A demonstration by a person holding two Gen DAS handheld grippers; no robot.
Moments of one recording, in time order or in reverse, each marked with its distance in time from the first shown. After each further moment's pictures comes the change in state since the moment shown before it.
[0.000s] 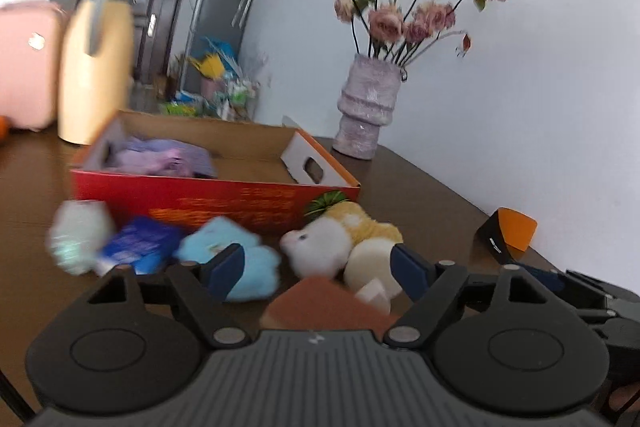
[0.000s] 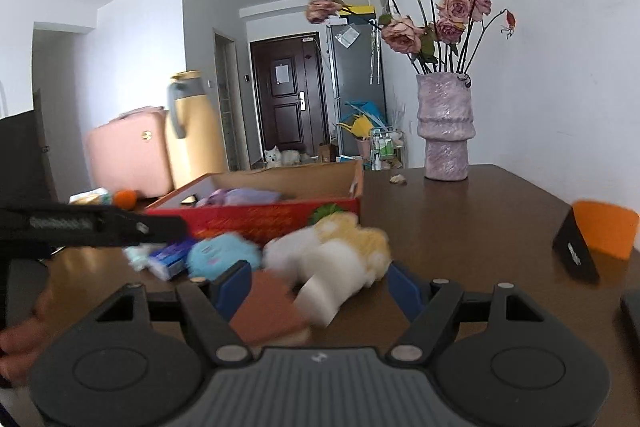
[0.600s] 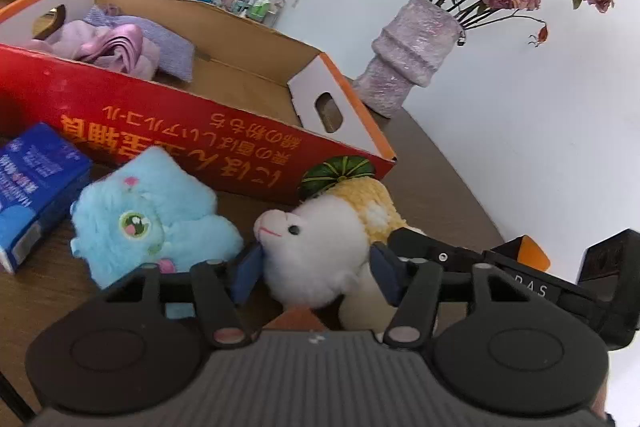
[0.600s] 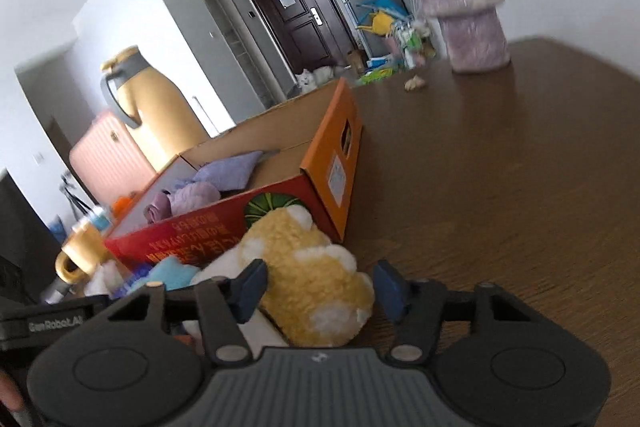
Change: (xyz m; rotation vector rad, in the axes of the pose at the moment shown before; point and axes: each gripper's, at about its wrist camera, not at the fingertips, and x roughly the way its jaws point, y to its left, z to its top) left arm 0.142 0.025 0.001 -0.302 0.207 -0.057; right arm 0.175 -0.099 0.019 0.311 0.282 0.235
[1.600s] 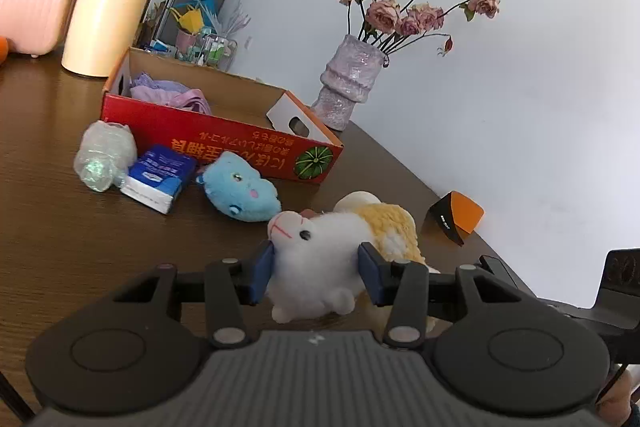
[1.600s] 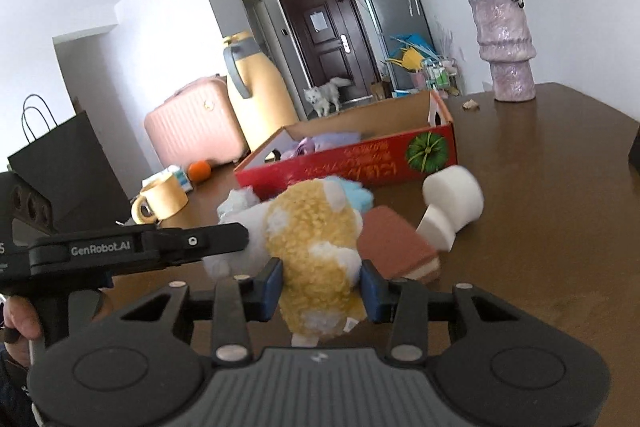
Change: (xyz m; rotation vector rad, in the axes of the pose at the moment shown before) left arm -0.190 0.032 -0.060 0.167 -0.093 -0.112; right arm -0.126 0.171 -0.133 -0.162 -0.086 -0.043
